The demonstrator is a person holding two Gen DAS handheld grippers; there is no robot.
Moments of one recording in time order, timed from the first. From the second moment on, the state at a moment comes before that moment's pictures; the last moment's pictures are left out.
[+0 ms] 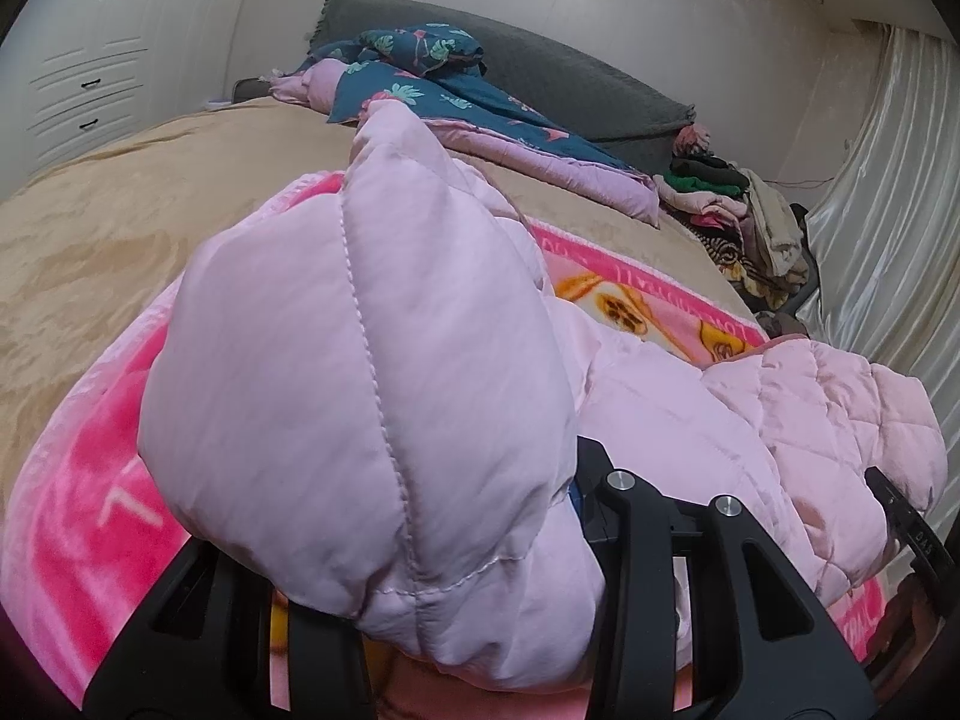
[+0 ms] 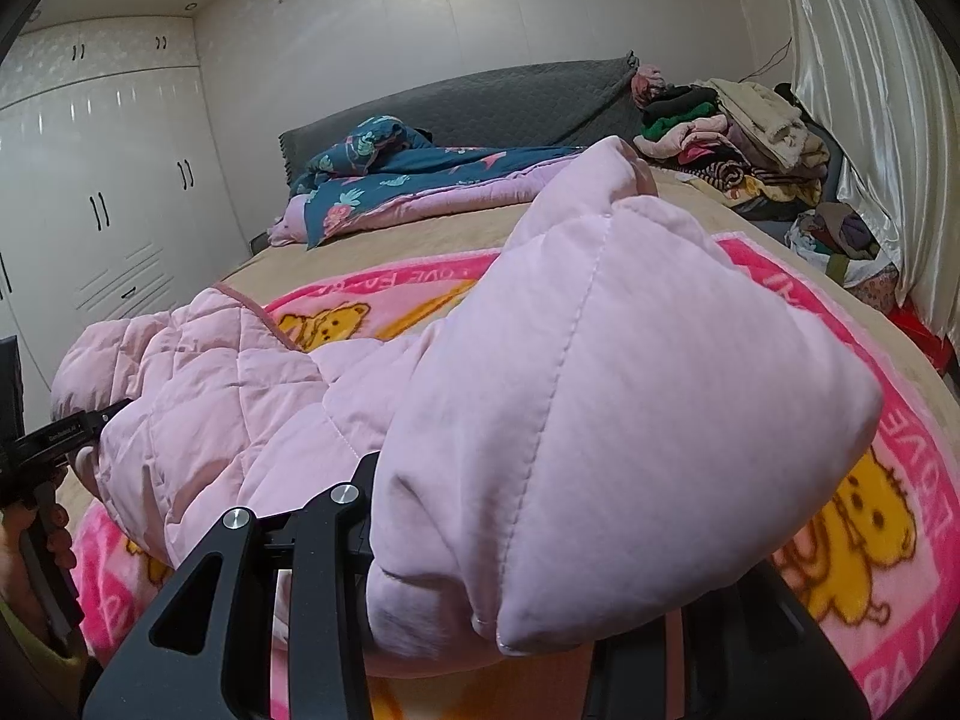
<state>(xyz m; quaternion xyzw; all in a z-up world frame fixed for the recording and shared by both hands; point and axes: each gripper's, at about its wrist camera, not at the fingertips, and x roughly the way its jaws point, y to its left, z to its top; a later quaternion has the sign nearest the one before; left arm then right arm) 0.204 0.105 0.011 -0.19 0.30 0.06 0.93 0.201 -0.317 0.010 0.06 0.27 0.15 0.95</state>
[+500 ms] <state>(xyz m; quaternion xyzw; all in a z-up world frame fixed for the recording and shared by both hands) 0.184 0.111 0.006 -0.18 0.32 0.06 0.93 0.198 -0.324 0.011 0.07 0.28 0.15 0.95</state>
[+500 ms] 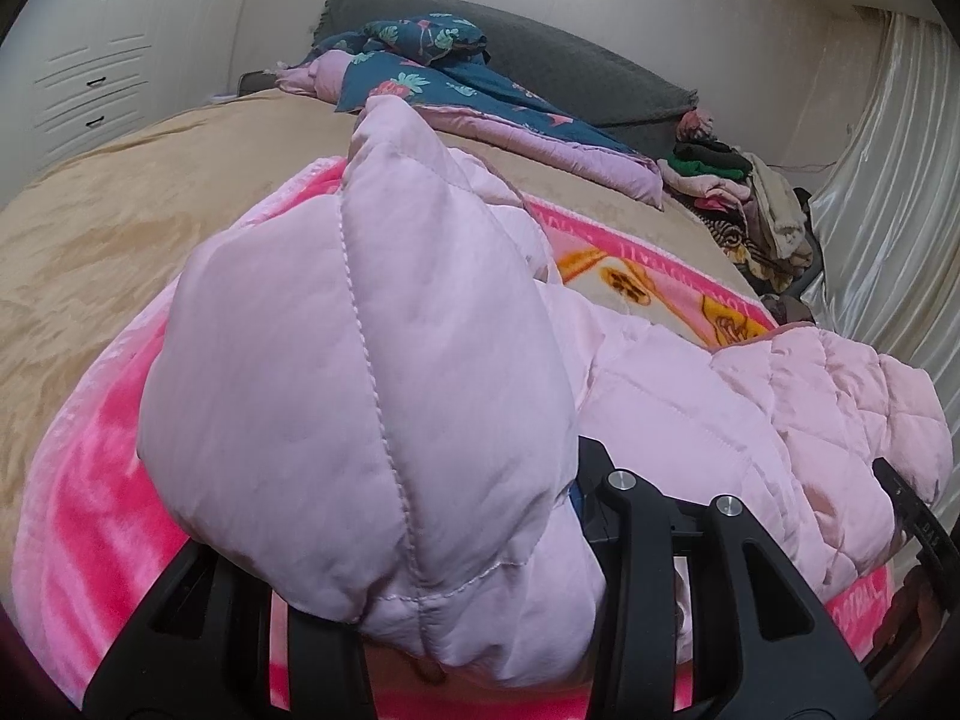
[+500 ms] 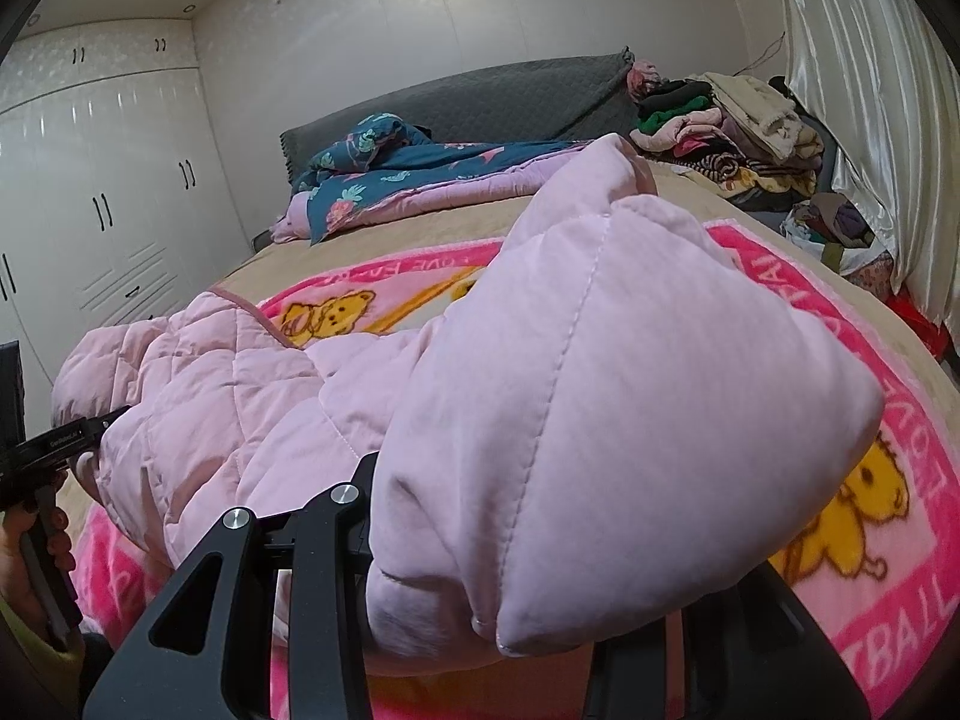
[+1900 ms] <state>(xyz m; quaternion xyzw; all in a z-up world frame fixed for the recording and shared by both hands) 0.137 0.118 -0.028 -0.17 0.38 0.08 0.90 0.174 -0.376 -0.043 0.15 0.39 0.12 0.90</state>
